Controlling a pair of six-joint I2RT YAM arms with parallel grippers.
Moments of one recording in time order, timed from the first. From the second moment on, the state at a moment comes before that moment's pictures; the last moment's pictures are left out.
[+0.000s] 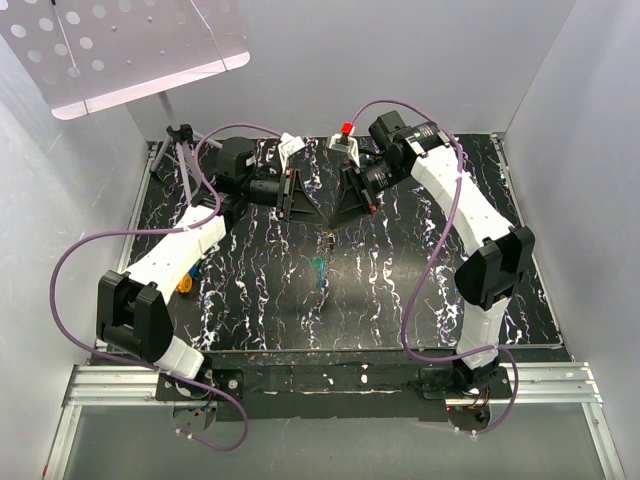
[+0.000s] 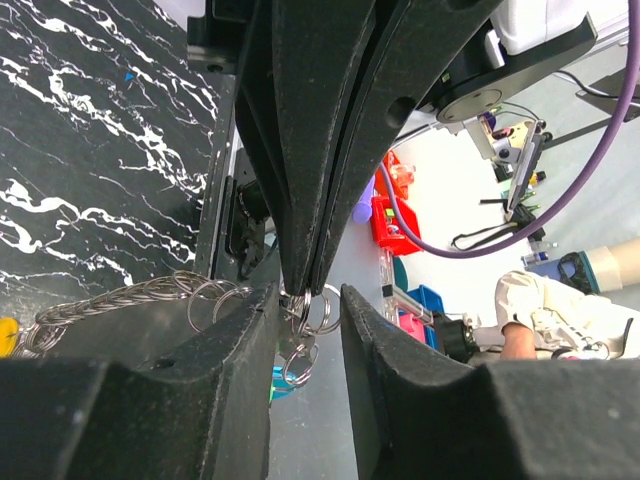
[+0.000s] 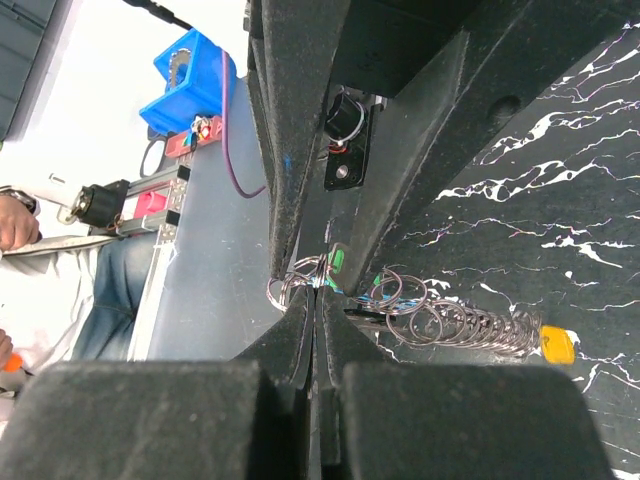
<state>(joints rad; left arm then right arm) -0.40 1.50 1.27 -0.03 1.30 -0.63 0.51 1.90 2.04 -1.40 -1.32 -0.56</state>
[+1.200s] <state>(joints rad) -0.32 1.45 0.94 0.95 1.13 -1.27 0.43 1.84 2.11 -1.36 -1.29 -0.48</state>
